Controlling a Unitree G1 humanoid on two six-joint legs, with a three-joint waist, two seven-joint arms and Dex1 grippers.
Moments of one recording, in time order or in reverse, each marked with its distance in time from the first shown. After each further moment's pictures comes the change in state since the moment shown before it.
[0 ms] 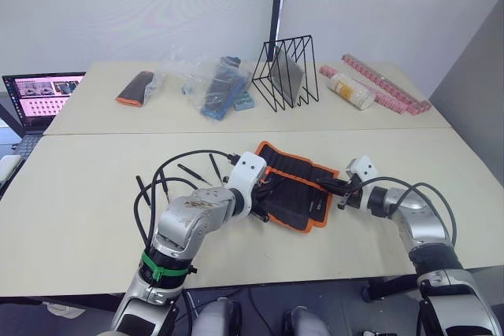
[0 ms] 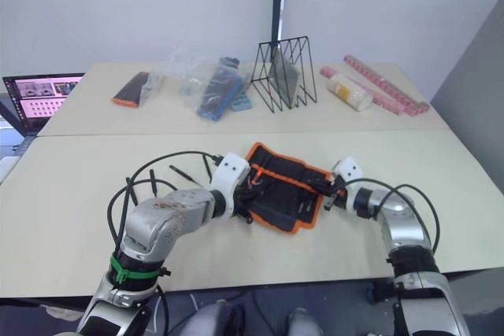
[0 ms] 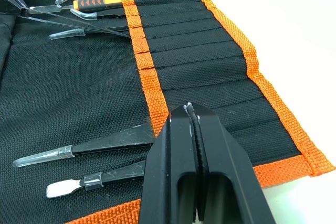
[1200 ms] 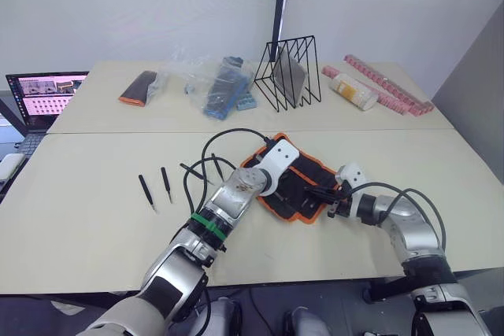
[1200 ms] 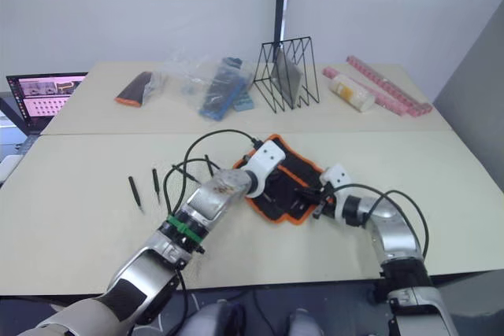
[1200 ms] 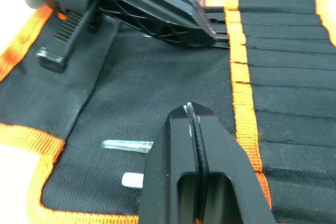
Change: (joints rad) left arm -0.298 -0.129 -0.173 0.784 0.305 -0.677 -0.128; right arm 0.097 0.055 0.003 -0.217 0.034 0.167 -0.015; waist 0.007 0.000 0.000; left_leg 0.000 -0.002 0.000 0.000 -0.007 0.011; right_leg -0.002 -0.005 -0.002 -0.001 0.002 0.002
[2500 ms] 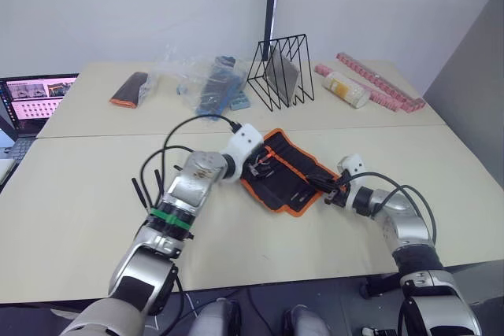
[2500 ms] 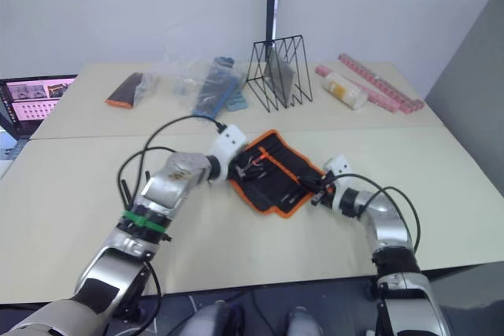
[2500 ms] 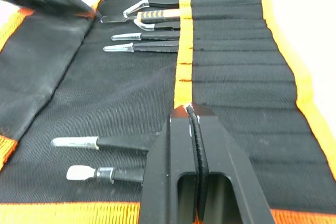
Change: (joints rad) left arm 0.061 0.276 0.196 -0.367 -0.003 0.150 -0.314; right arm -0.112 0.059 -0.045 0.204 0.008 -0.074 -0.053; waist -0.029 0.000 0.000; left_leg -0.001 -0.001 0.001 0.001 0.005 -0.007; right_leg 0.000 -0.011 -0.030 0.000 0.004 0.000
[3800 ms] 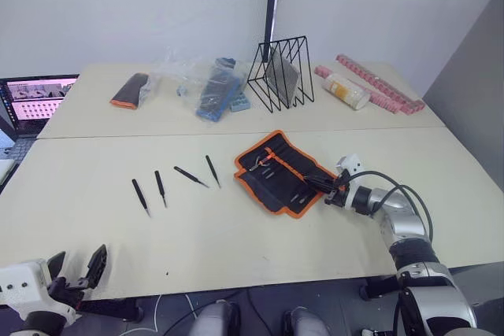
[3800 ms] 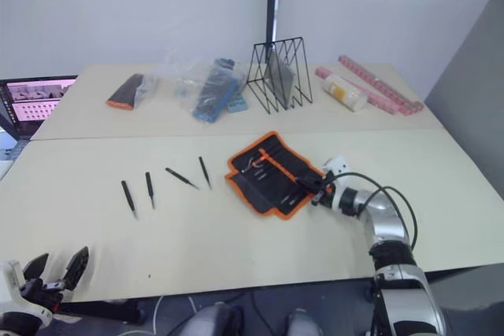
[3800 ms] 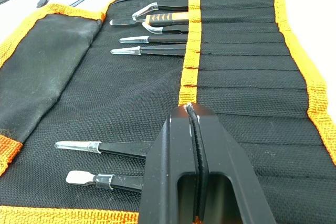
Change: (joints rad) left arm 1.326 -0.161 0.895 -0.550 -0.426 -0.443 0.128; right arm -0.047 0.005 -0.010 0.121 -0.009 -0.069 0.095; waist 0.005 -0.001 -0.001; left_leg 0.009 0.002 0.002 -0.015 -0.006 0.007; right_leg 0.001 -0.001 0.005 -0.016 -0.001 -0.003
